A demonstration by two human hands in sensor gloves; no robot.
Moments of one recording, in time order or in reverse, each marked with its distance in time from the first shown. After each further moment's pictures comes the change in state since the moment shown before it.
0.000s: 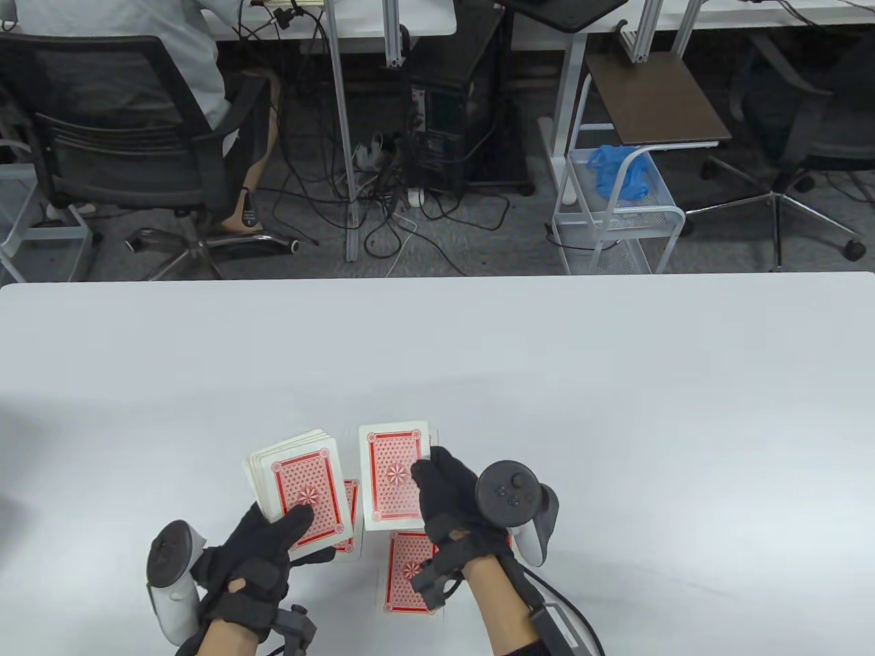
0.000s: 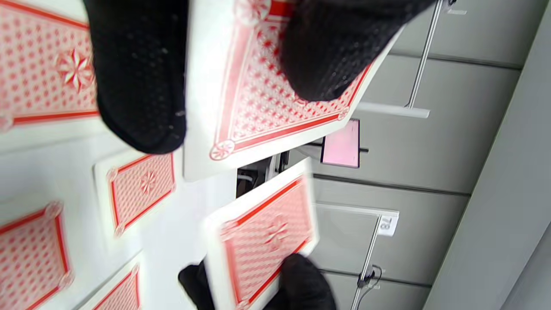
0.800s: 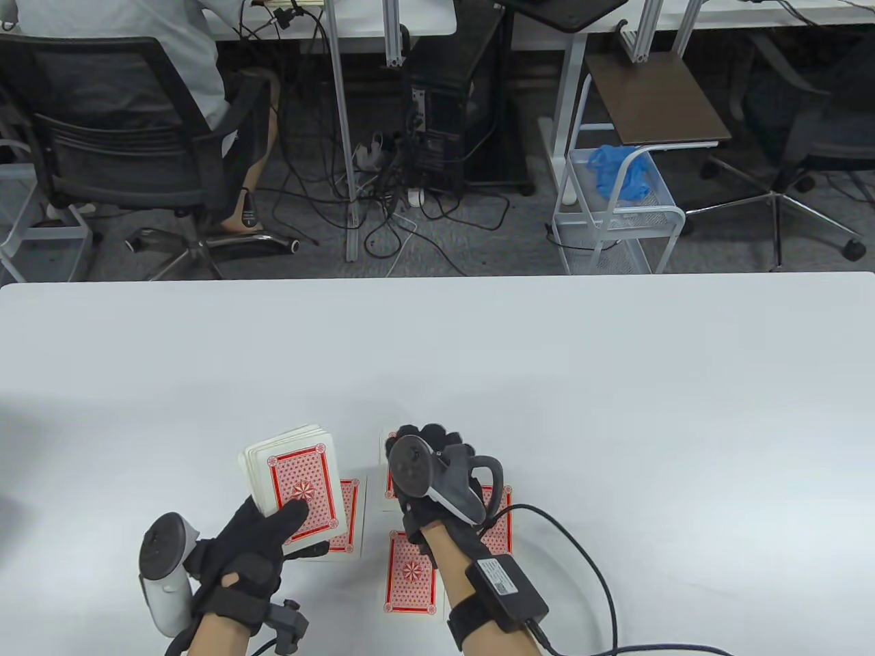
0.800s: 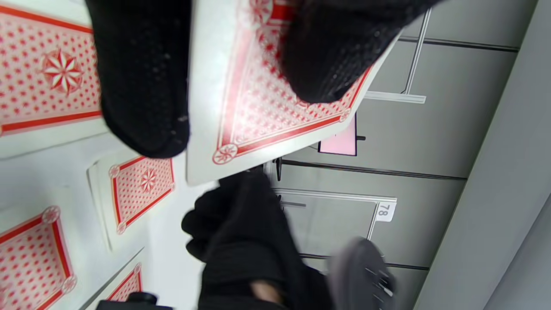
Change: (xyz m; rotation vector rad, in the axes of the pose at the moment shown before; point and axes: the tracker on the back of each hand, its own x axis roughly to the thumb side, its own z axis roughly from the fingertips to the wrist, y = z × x) left_hand 0.000 -0.009 -0.007 -0.077 -0.002 -0.044; right_hand 0.039 0.041 -0.015 0.099 -0.137 0.366
